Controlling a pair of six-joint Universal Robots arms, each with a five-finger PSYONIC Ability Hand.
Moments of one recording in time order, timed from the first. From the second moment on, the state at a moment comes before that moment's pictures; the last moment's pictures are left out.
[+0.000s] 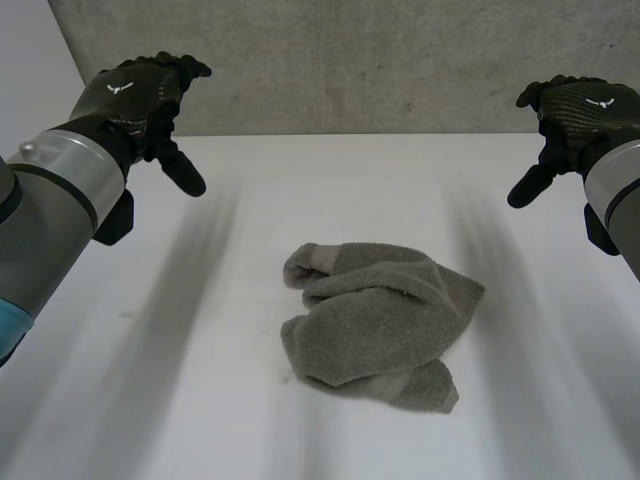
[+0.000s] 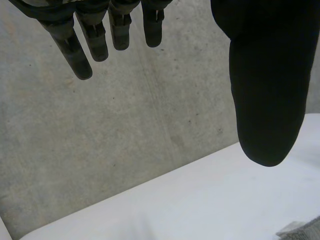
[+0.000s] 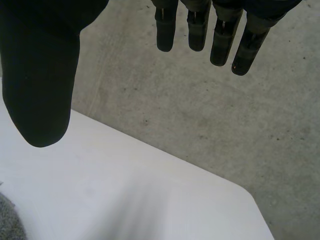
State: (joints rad) left arm 4.27 -1.73 -1.31 3.03 -1.61 3.15; right arm 1.91 -1.40 1.34 0.14 1.69 3.03; left_hand 0.18 0.17 0.17 0.22 0.04; right_hand 0.21 0.23 0.21 0.24 0.06
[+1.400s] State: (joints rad) left arm 4.16 -2.00 -1.29 3.48 -1.65 3.45; right arm 1.98 -1.20 1.21 -0.18 1.39 2.72; left_hand 1.17 1.21 1.21 1.21 1.03; right_hand 0.96 1.18 1.17 1.19 0.97
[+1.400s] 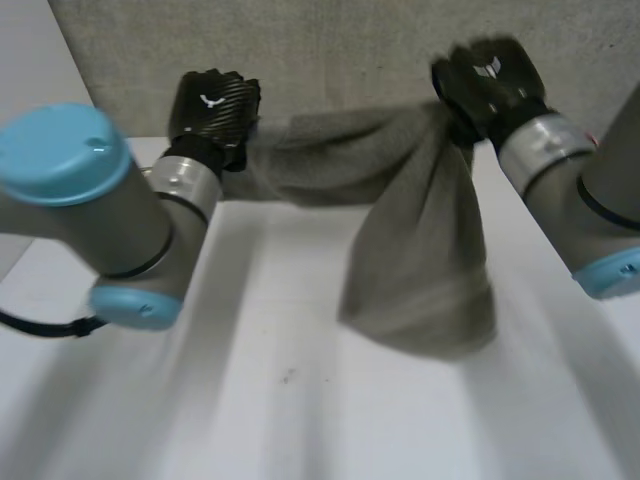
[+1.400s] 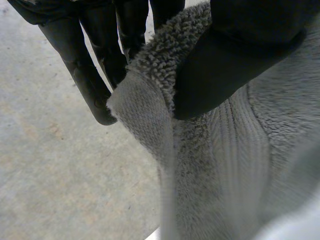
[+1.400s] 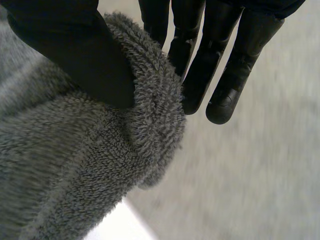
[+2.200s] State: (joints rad) left arm 4.29 -1.56 -1.90 3.30 -1.61 3.51; right arm 1.95 -1.38 1.61 0.08 1.24 2.89; left_hand 0.24 0.24 0.24 0.24 0.06; right_hand 0.30 0.36 0.32 0.32 0.13
